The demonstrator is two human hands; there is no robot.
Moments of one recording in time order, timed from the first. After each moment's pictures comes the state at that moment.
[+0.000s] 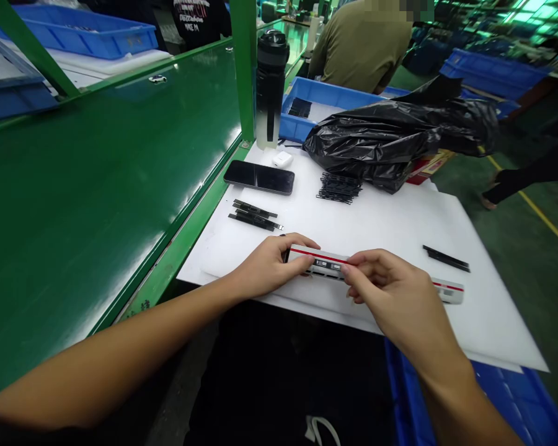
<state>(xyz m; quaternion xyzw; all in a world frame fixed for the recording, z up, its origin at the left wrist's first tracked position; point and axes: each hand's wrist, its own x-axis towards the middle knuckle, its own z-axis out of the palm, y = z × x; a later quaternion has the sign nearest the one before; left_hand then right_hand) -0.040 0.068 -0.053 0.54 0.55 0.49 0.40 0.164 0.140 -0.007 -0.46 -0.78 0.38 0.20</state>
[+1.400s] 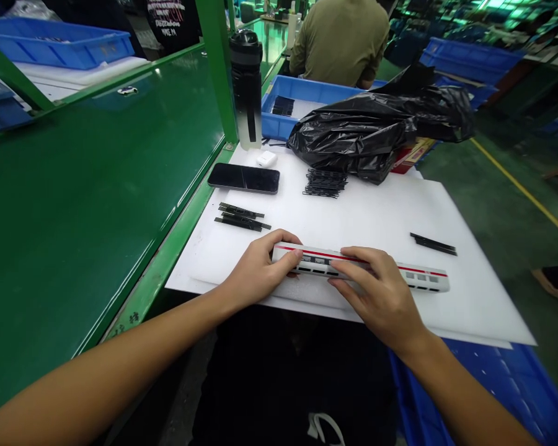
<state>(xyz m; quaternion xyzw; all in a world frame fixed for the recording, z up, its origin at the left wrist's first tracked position) -0.026 0.065 -0.052 0.47 0.60 0.50 0.41 0.195 0.162 -0.056 -0.17 -0.93 0.07 0.31</state>
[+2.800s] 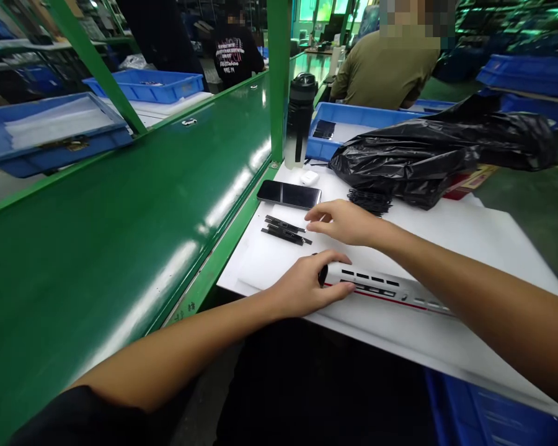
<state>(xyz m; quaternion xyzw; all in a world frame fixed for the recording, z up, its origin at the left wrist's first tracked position) -0.031 0.060 -0.051 0.57 0.59 0.46 0.33 0.019 0.240 -0.007 -0.18 -0.95 0.24 0.01</state>
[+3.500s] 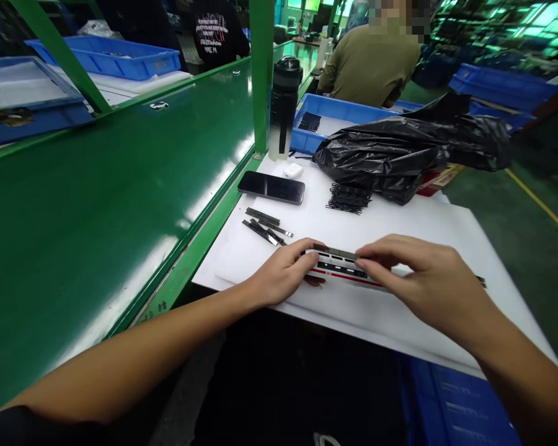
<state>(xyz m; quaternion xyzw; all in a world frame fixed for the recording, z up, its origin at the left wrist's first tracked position) -0.034 0.067 -0.053 0.45 0.52 0.54 0.48 0.159 0.188 0.022 -0.20 -0.94 0.21 0.19</state>
